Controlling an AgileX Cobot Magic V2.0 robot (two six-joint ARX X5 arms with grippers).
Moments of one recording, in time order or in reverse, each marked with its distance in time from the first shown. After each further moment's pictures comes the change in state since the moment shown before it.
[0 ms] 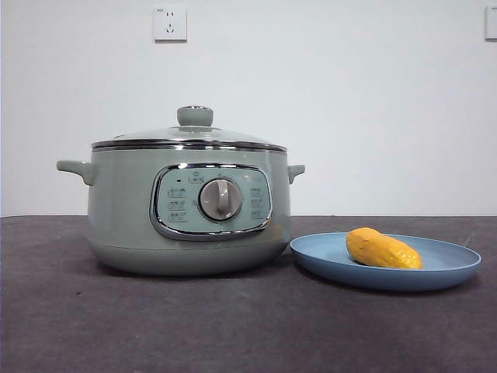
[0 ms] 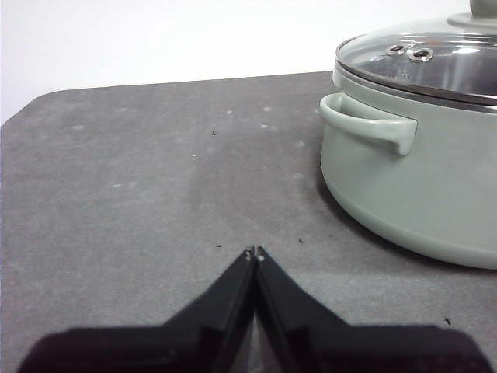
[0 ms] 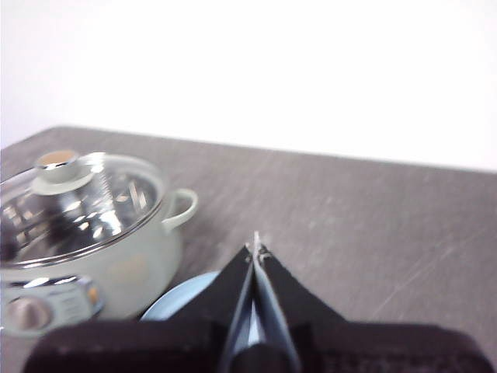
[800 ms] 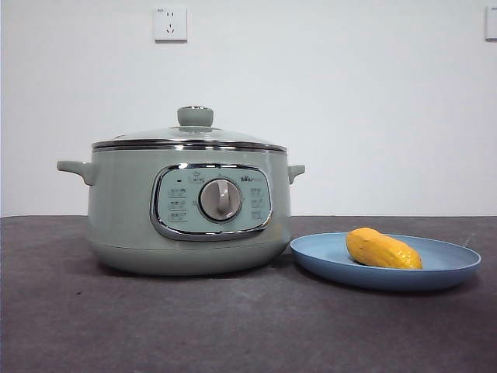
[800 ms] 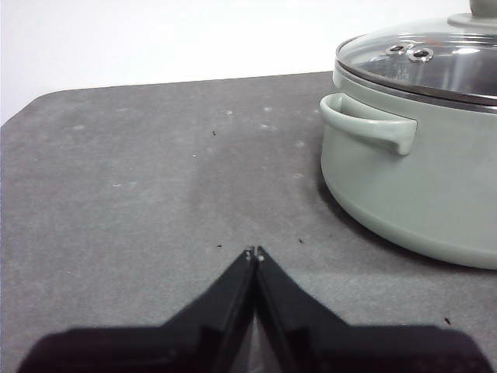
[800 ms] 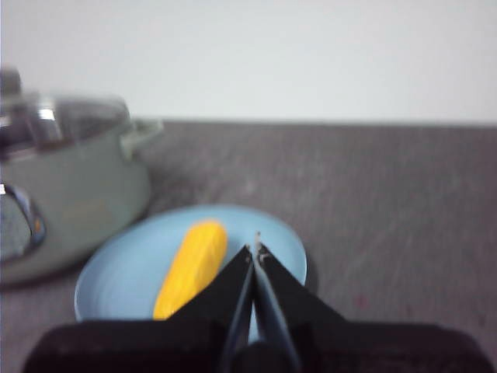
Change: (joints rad) left arm 0.000 0.000 0.000 0.000 0.000 0.000; right arm -0.011 -0.327 -0.552 0.247 0.034 0.054
